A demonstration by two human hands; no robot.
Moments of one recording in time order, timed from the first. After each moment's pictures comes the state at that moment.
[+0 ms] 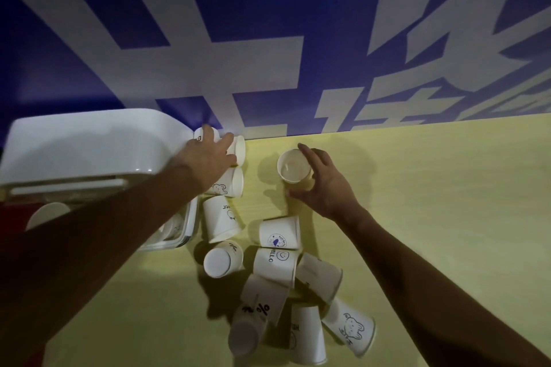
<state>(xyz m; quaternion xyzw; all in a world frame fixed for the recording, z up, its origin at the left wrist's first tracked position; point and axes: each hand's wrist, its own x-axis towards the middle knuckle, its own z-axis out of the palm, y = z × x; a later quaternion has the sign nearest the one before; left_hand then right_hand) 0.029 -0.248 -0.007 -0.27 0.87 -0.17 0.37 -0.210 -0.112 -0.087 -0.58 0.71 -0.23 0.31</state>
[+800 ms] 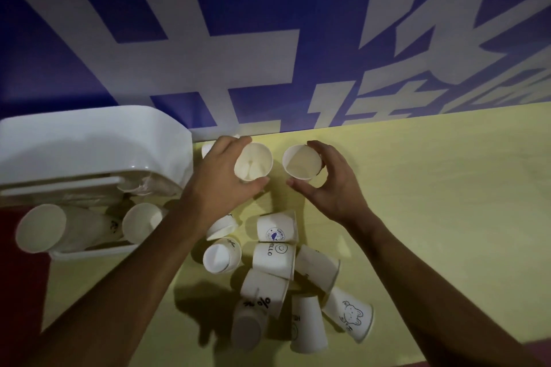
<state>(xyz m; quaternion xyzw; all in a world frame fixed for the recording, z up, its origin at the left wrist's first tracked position) 0.020 -0.181 0.005 -0.51 0.80 0.30 -0.10 -0.200 -0.084 -0.046 -0.54 0.73 -0.34 0.25</state>
